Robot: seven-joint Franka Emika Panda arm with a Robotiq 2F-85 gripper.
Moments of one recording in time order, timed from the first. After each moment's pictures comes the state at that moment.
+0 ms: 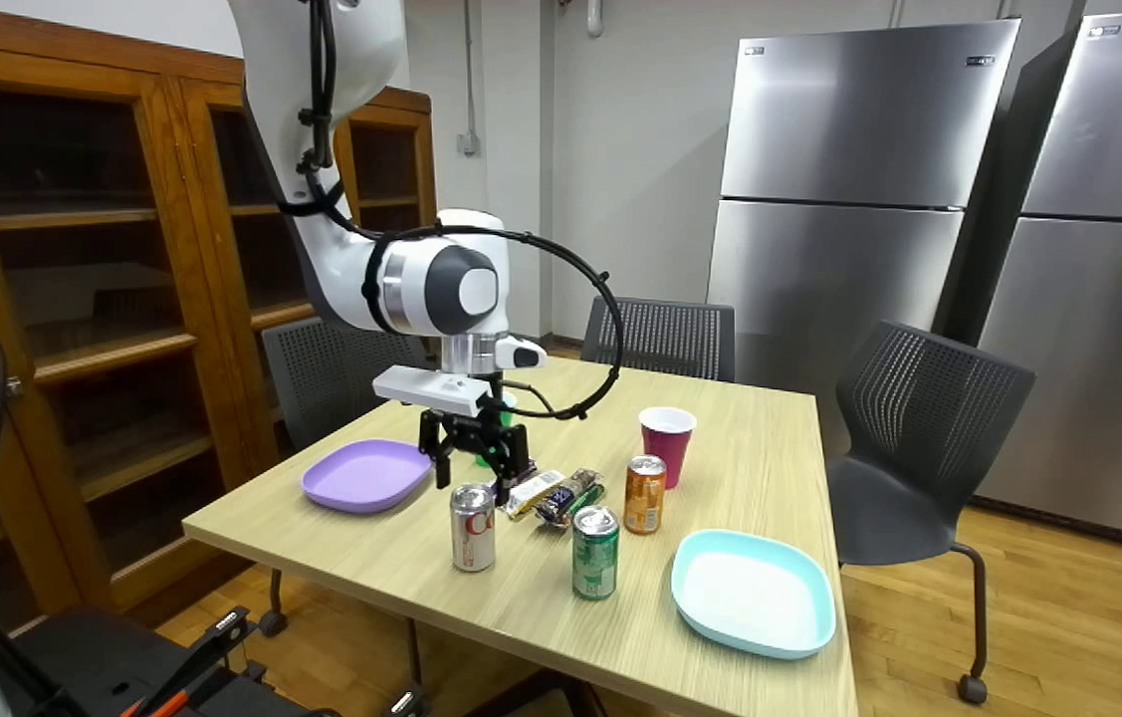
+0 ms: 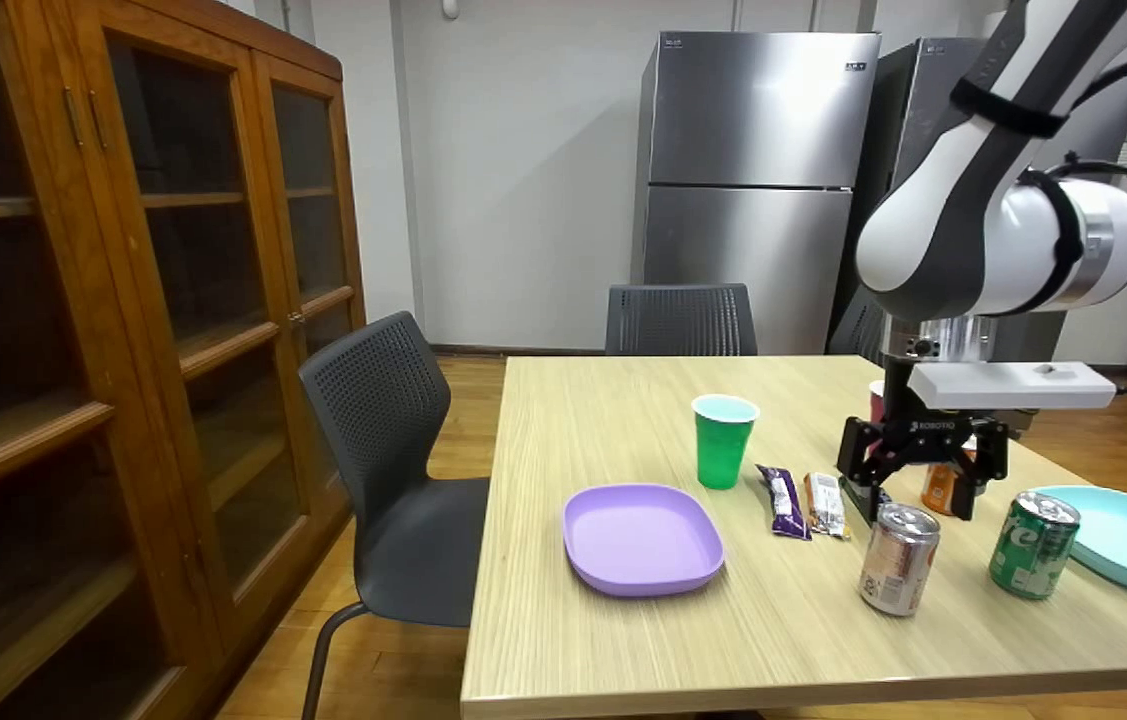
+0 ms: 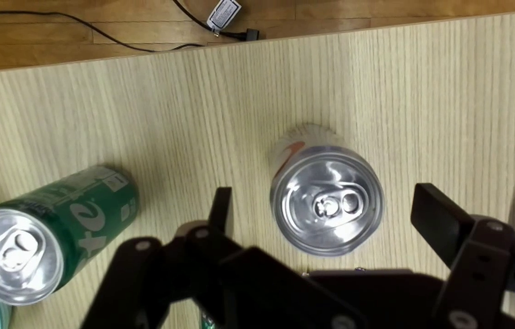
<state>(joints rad) 0.04 0.37 -0.06 -2.37 -0.07 2.62 0.06</state>
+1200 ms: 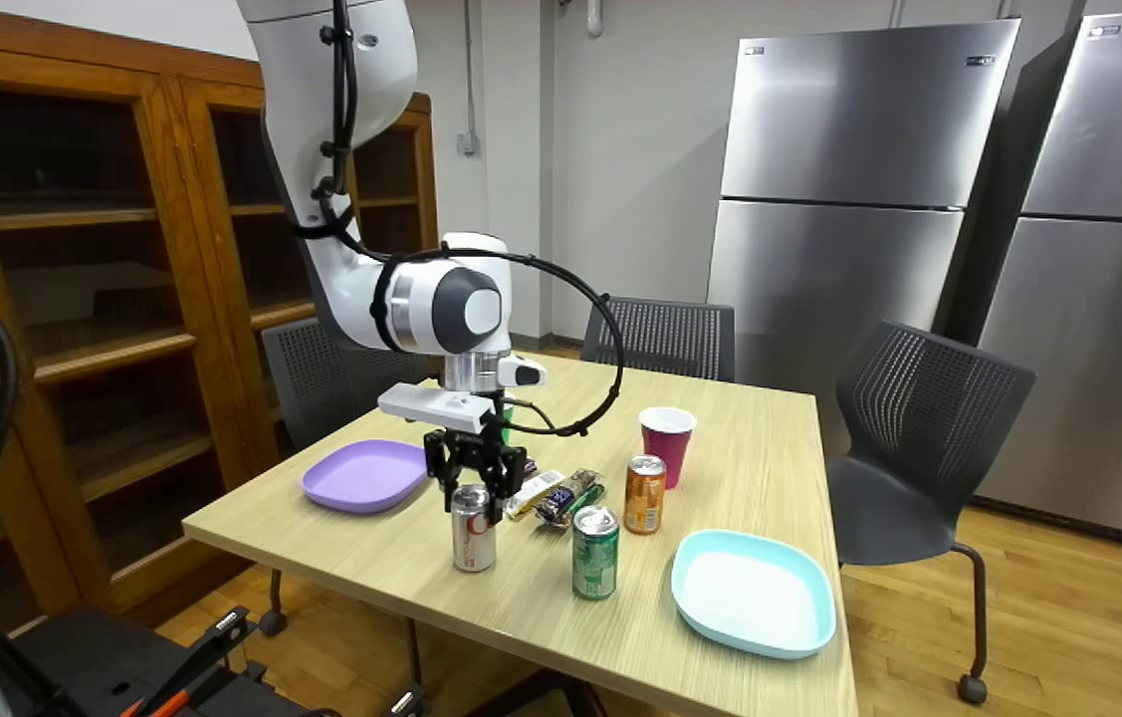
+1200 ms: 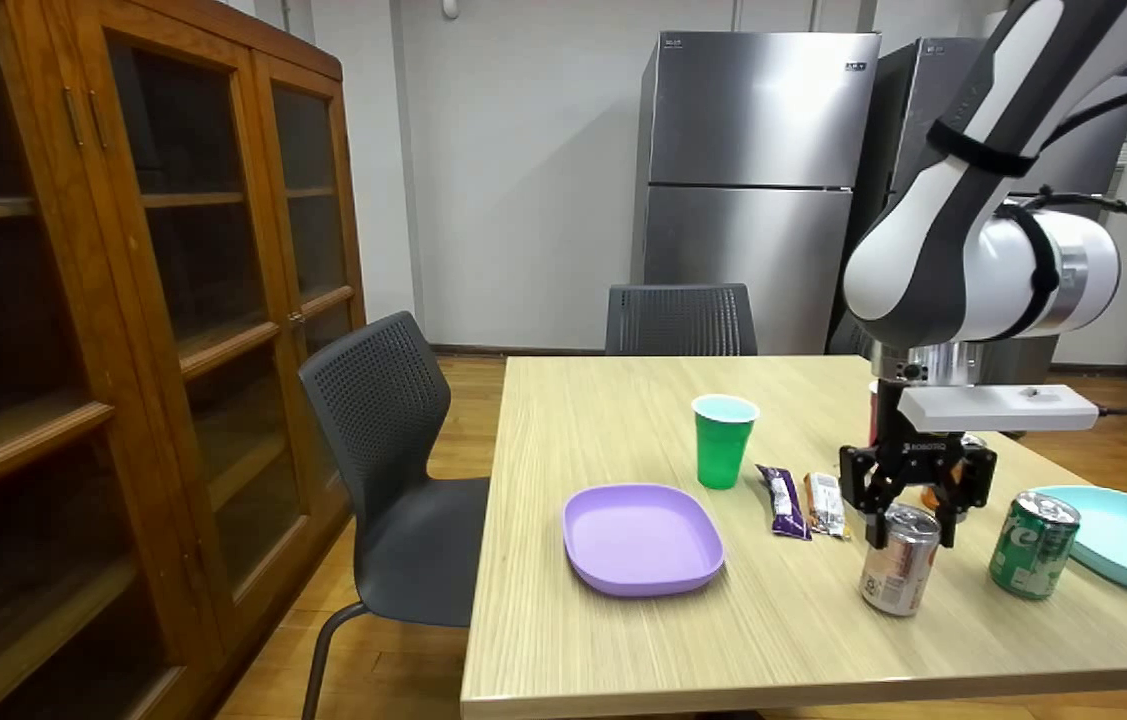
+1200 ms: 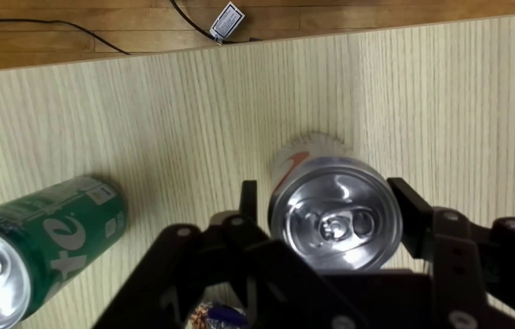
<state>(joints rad) 0.05 0.45 -0.06 -2.32 -0.07 2.62 0.06</state>
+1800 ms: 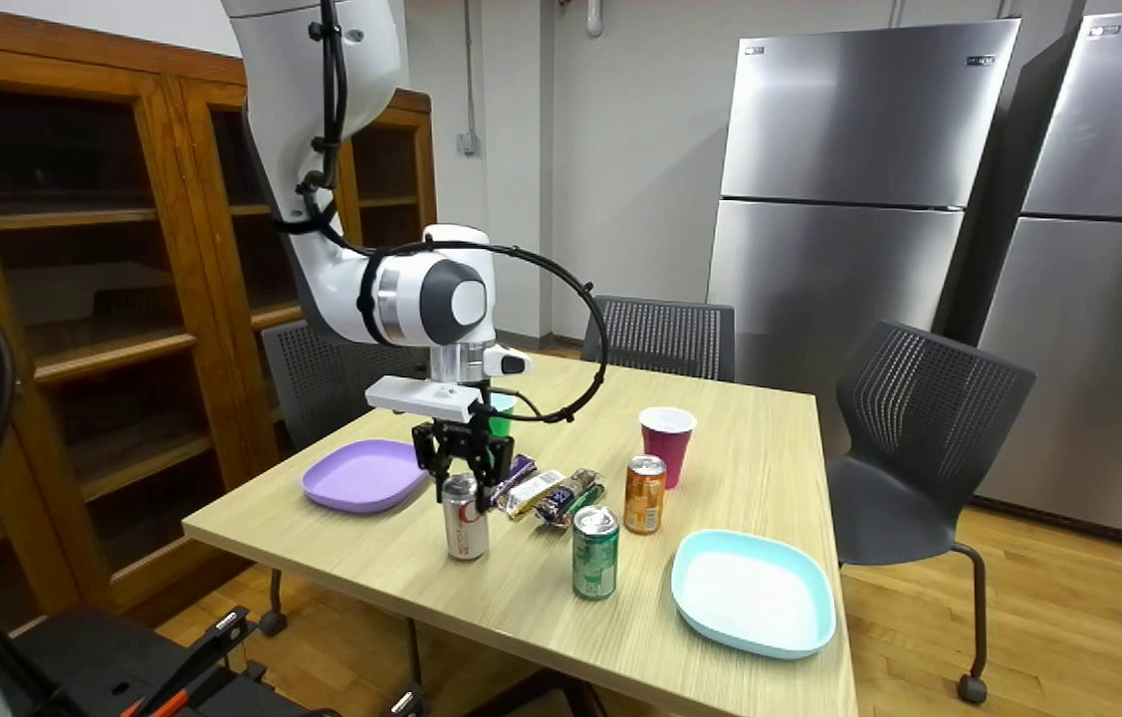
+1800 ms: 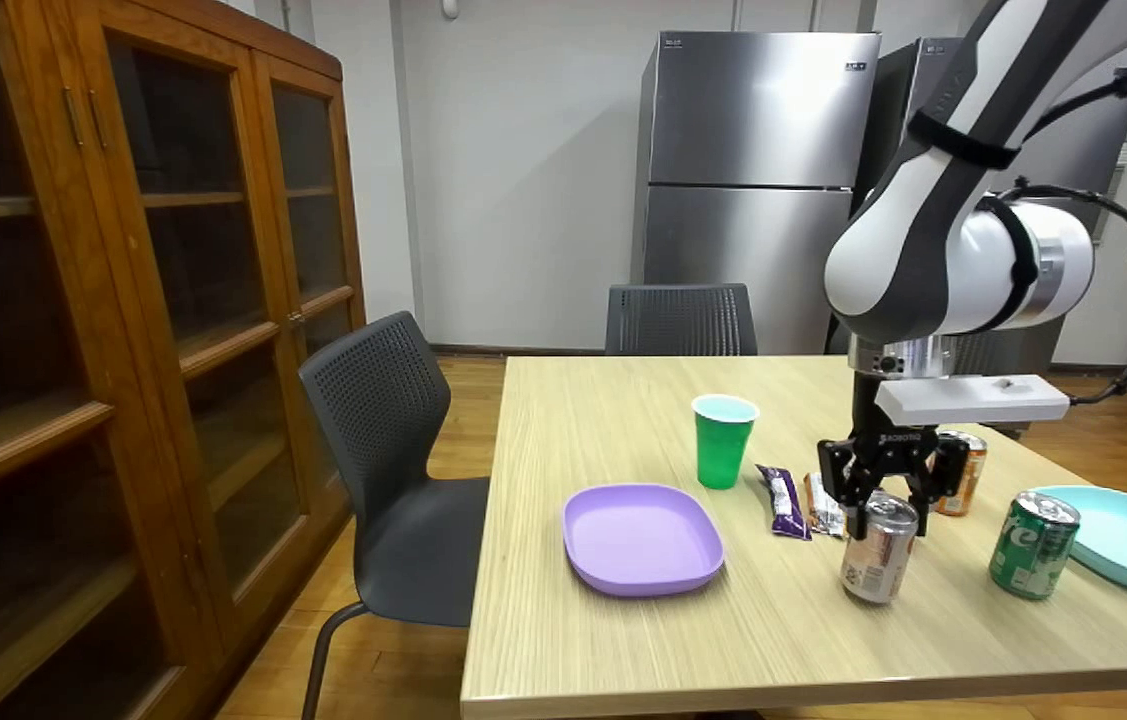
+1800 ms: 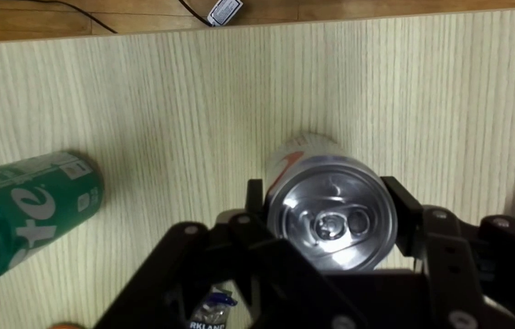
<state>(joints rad) 0.09 0.44 -0.06 -2.32 -0.09 2.63 0.08</state>
